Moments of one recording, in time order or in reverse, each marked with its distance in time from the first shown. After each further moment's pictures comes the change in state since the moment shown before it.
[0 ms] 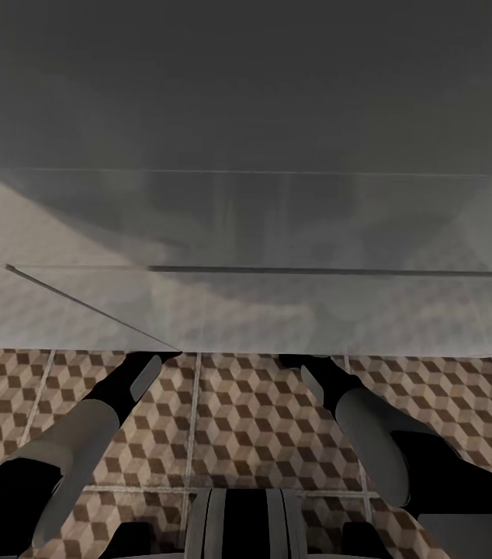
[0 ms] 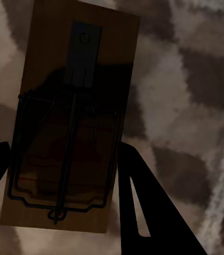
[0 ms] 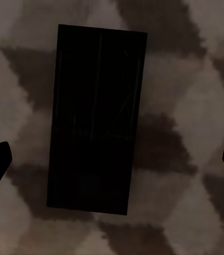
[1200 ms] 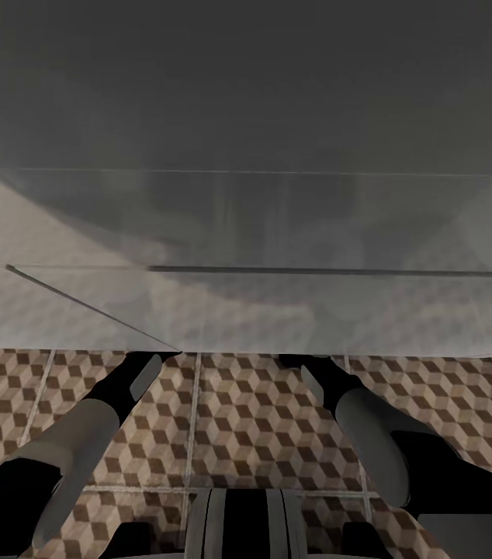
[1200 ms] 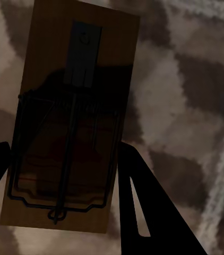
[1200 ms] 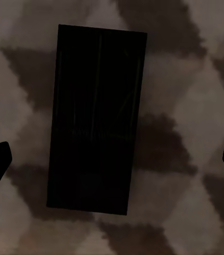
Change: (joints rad) left arm 0.000 0.000 0.000 -0.008 0.000 0.000 0.000; right arm 0.000 0.000 0.000 0.000 0.000 -0.001 0.000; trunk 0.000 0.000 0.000
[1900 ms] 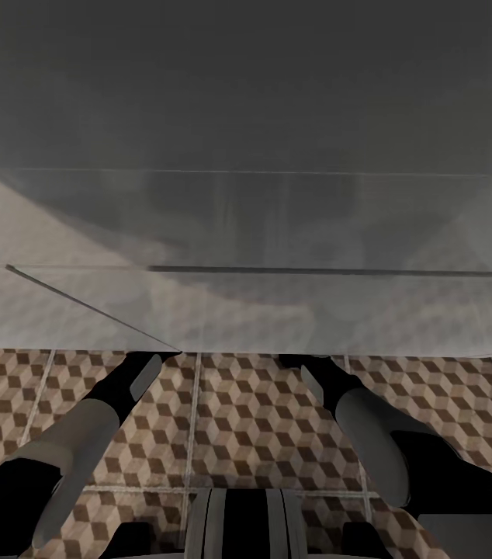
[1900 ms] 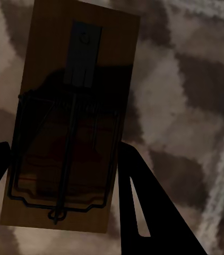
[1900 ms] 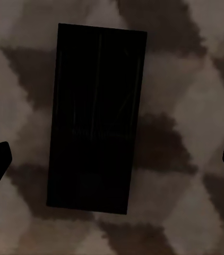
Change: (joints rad) left arm 0.000 0.000 0.000 0.001 0.000 0.000 0.000; right arm 0.001 0.000 0.000 0.000 0.000 0.000 0.000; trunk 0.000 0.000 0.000
